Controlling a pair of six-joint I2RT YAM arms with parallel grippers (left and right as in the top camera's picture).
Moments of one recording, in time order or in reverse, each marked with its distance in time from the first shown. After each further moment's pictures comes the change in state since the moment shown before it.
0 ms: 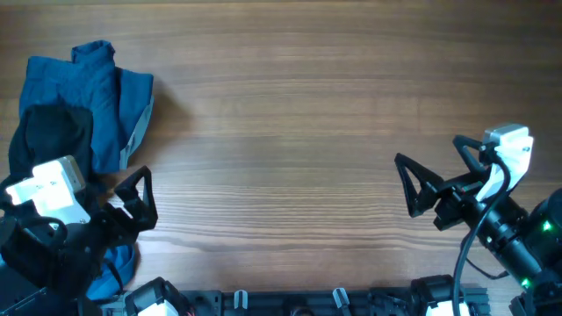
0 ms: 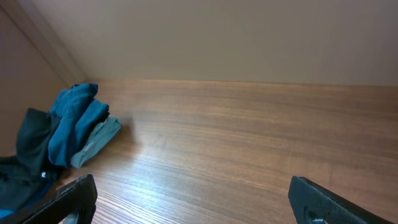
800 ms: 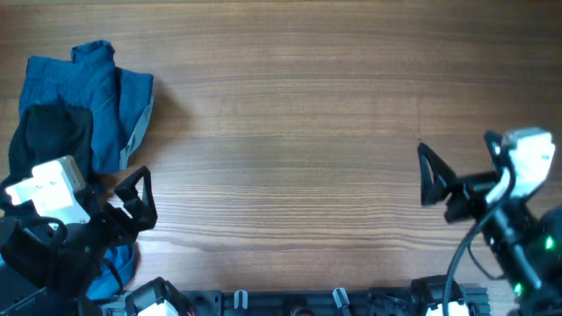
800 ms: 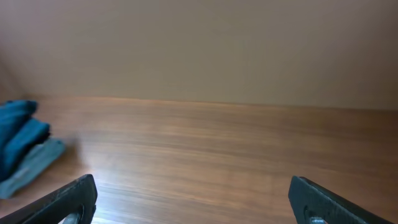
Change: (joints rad) left arm 0.000 0.000 0.000 0.000 -0.006 0.000; right arm -0.002 -0.080 -0.072 0.082 0.214 -0.080
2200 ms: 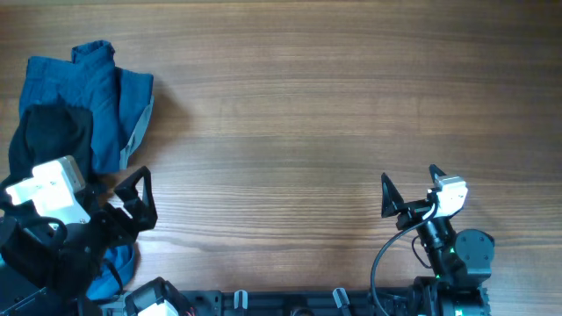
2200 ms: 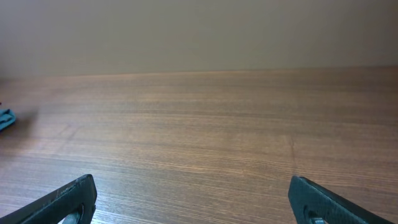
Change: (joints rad) left arm 0.000 0.000 0.000 -0.001 0.000 0.003; right arm -0.167 -0.576 -1.074 0.598 -0.180 0.015
